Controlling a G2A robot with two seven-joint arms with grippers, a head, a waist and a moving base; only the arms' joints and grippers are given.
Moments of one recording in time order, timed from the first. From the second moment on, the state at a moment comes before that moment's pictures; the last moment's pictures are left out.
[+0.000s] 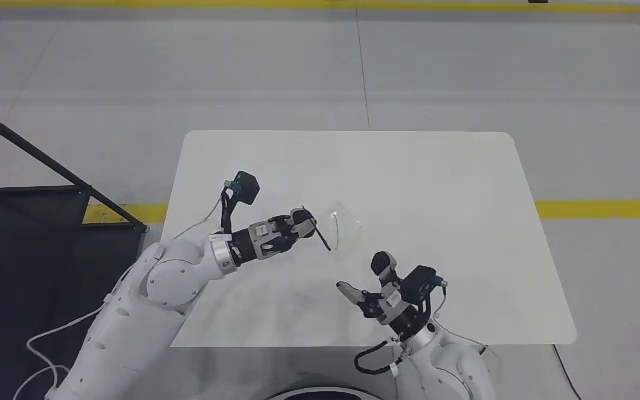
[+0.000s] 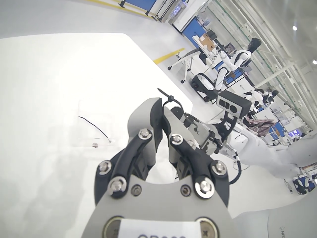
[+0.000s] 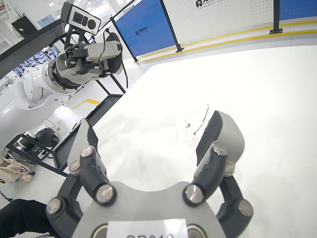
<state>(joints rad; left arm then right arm) 1.17 -1.00 -1.21 -1.75 0.20 -0.51 -0.55 -1.68 -1.36 1.30 -1.89 -1.08 -0.46 0.01</state>
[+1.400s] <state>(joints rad) 1.19 -1.01 -1.20 -1.77 0.24 -0.49 -0.55 -1.44 -1.35 1.19 -1.76 -0.59 -0.49 0.29</state>
